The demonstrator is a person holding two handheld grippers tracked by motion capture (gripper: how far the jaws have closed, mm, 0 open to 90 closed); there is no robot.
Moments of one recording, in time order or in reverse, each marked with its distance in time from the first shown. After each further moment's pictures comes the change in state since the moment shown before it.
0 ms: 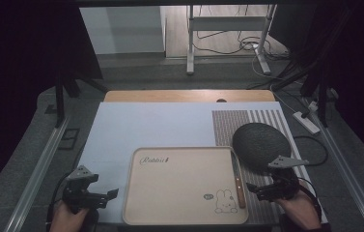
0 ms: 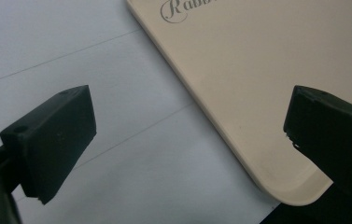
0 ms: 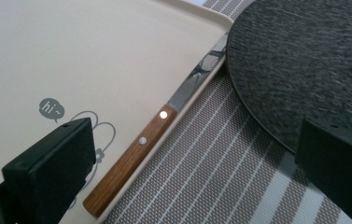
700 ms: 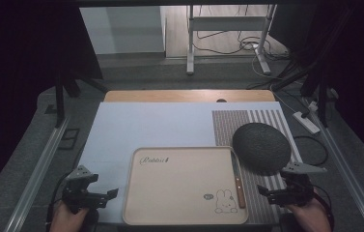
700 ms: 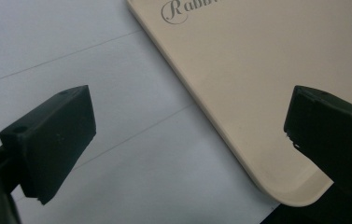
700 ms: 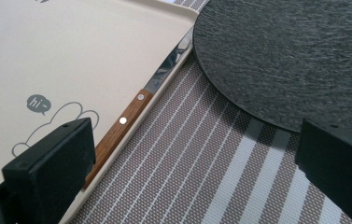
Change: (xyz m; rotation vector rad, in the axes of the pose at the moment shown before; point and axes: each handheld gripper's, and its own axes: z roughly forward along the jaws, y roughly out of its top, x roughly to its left) left arm 0.001 0.000 0.000 -0.005 -0.001 -0.006; right arm -0.009 -0.019 -0.025 -0.037 -0.060 0.072
